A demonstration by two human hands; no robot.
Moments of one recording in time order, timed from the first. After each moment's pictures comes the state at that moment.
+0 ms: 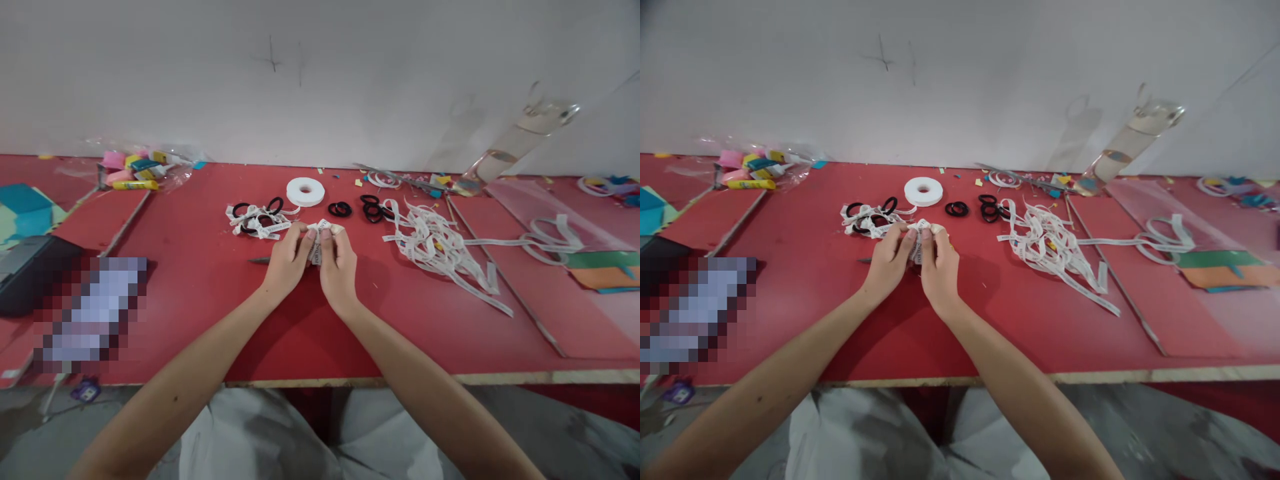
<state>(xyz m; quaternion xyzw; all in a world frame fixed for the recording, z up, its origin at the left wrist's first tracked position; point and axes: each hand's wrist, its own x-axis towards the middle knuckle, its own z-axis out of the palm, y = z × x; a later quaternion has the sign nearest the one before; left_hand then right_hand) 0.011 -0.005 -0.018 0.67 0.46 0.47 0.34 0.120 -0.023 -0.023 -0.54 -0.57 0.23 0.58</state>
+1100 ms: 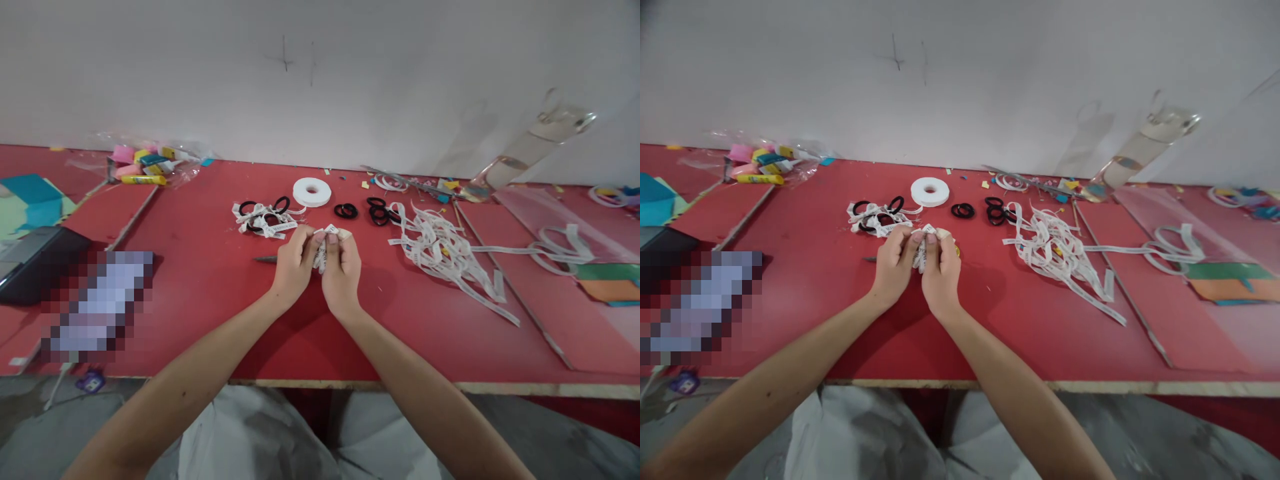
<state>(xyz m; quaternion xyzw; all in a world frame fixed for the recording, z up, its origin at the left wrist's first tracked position) 0.017 -0.010 -0.021 0.67 0.44 0.54 0.27 0.112 -0.026 -0.025 -0.53 -0.54 0.25 0.61</state>
